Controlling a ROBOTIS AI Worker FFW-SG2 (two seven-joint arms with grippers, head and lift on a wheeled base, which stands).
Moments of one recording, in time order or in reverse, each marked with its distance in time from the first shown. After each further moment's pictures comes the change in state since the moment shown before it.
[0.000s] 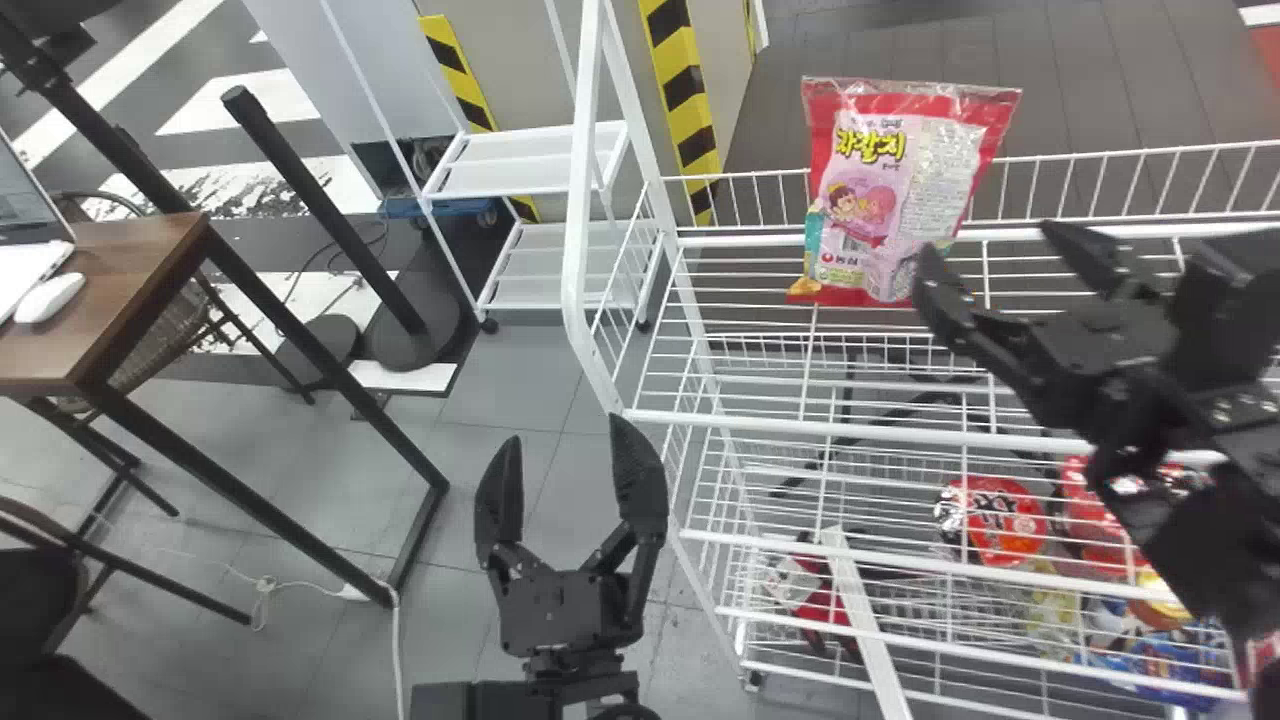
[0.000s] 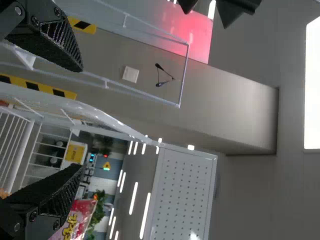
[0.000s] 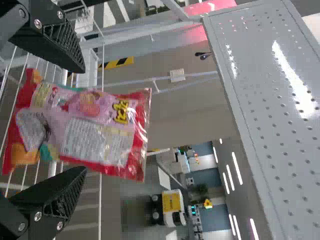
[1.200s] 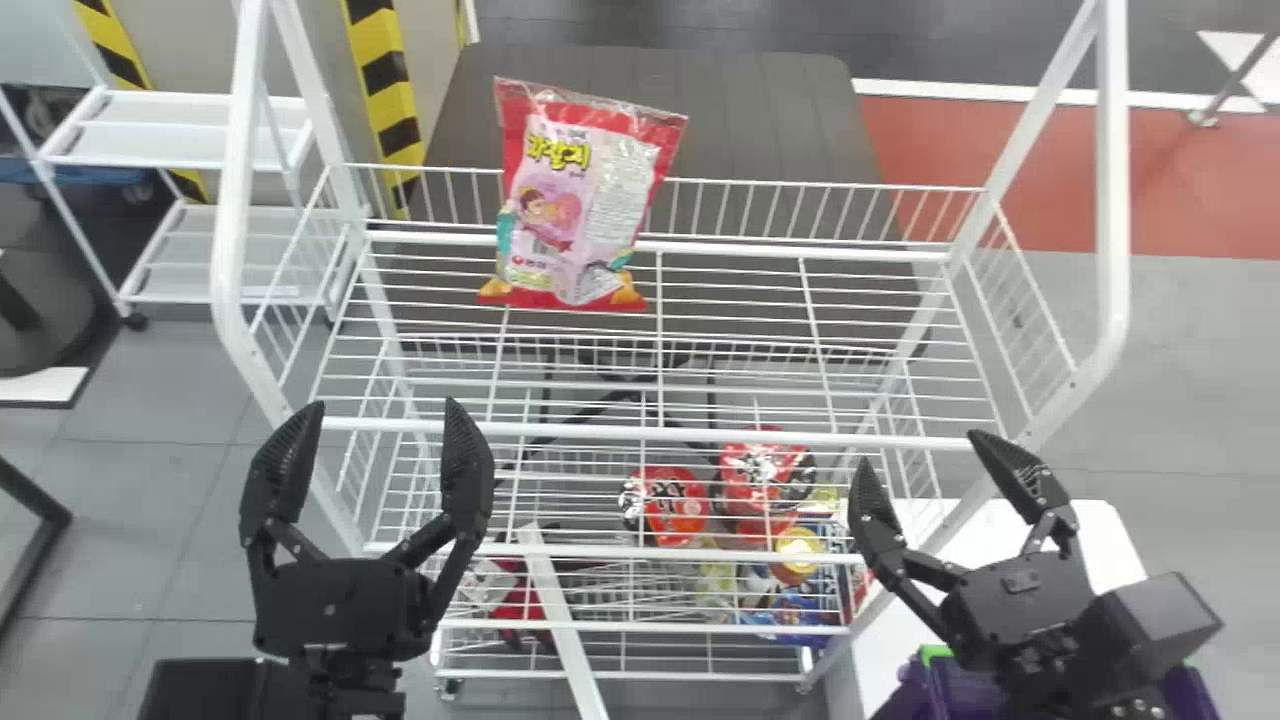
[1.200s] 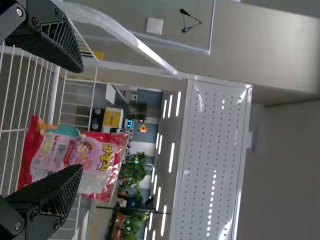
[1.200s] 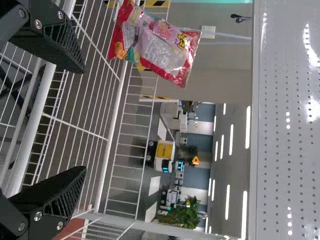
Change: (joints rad) left arm 0.048 0.015 -0.117 -0.274 -0.179 0.396 0.003; right arm 0.529 -0.125 -0.334 -0.049 0.183 -0.358 0.051
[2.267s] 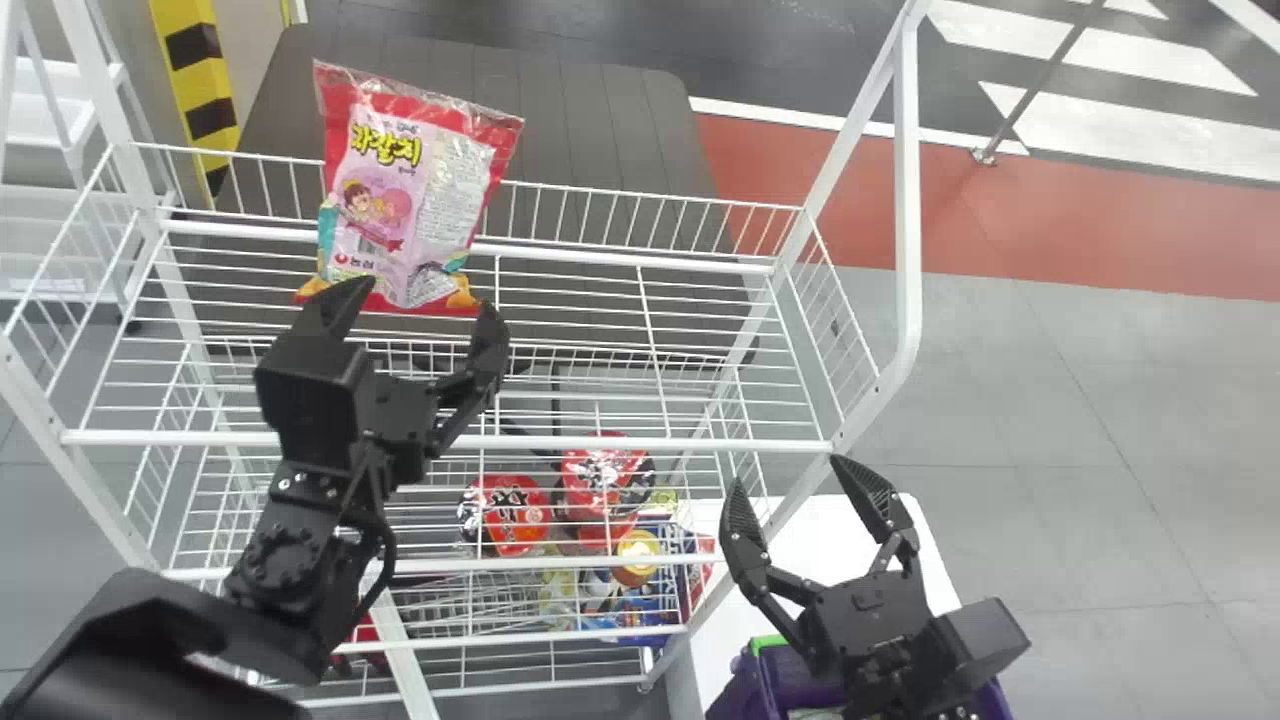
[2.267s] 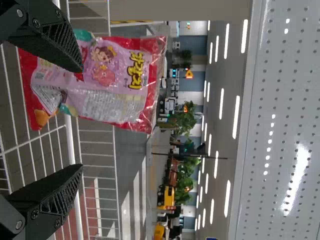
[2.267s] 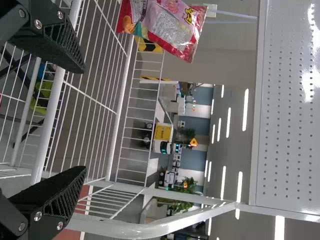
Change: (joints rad) left arm -0.463 -0.053 -0.180 0.170 0.036 0.505 -0.063; right arm 0.020 0.065 -0.080 0.087 0.016 -0.117 0.038
